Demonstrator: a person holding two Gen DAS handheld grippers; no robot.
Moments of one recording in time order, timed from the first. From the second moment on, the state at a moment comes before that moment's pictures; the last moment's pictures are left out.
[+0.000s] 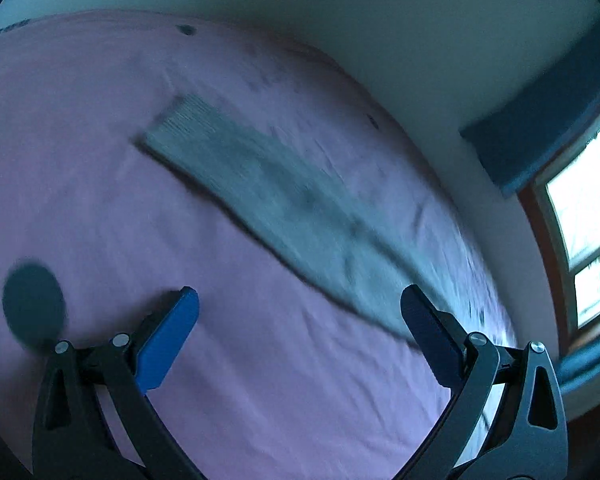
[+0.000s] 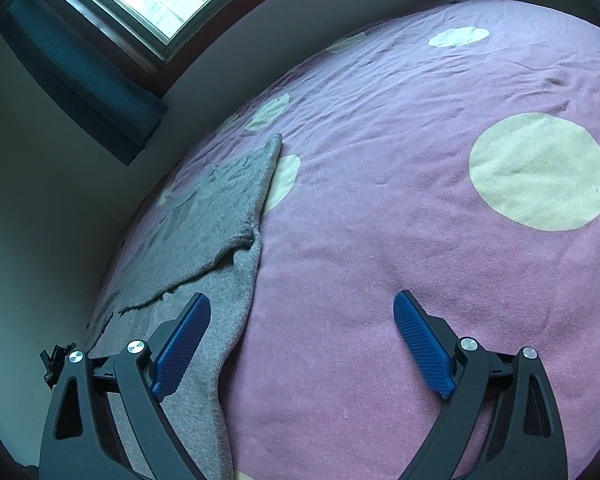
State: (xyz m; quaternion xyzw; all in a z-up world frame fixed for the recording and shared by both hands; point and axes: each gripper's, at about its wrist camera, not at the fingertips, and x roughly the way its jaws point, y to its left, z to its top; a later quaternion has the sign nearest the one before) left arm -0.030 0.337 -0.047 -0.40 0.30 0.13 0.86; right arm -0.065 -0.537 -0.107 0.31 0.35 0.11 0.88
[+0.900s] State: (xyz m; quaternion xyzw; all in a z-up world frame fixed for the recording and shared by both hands) left arm 0.027 0.398 -0.042 -0.39 0.34 0.18 0.84; right arm -0.061 -0.543 -0.105 0.32 0.34 0.11 0.88
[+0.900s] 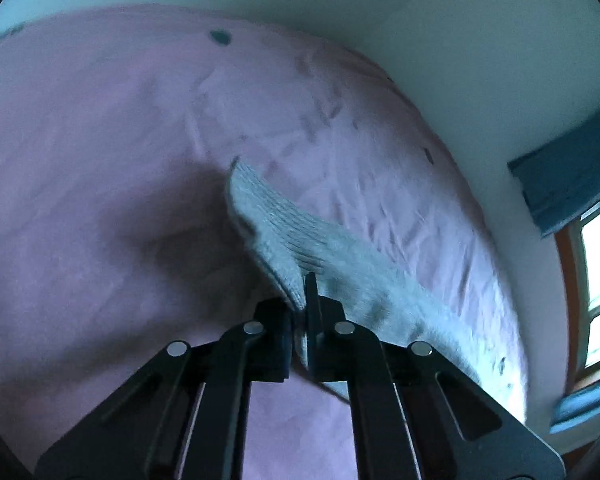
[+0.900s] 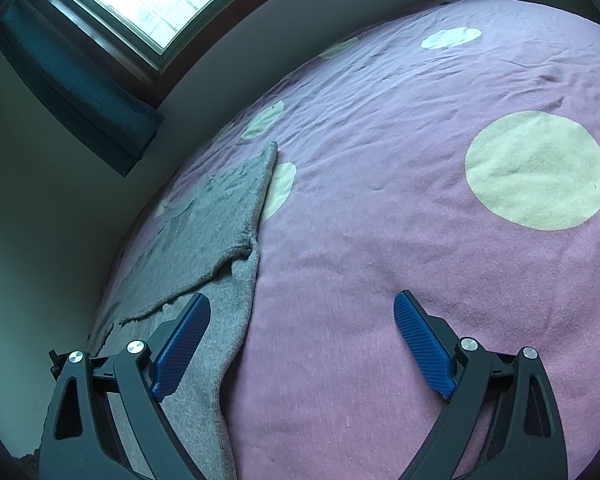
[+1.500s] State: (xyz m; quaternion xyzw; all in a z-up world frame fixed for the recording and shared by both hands) left arm 0.130 0.076 0.081 -0.19 0.33 -0.07 0.92; right arm -0.060 -0.543 -0.105 0.32 0.34 0.11 0.88
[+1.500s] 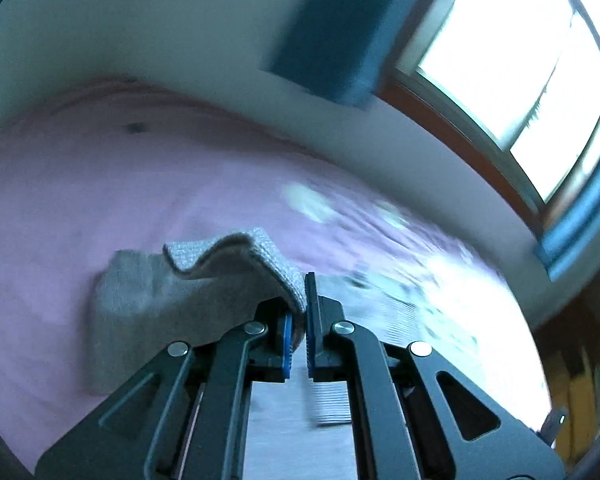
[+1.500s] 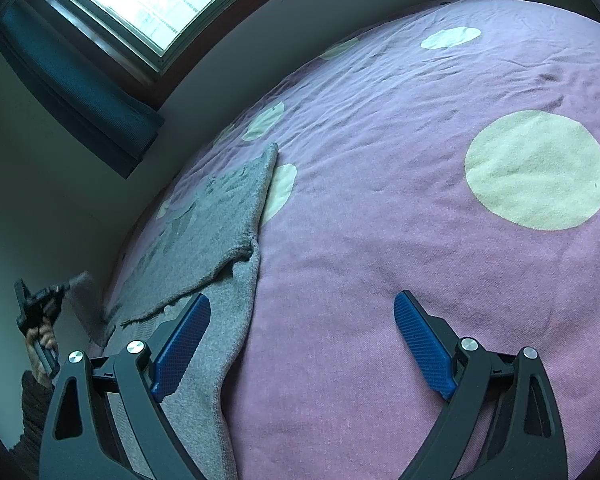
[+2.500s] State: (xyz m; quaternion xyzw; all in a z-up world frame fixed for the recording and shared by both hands) left arm 0.121 -0.208 -0.010 0.03 0.40 -0.19 0.89; right arm -0.059 -0.543 -0.104 0.32 0.34 0.11 0.88
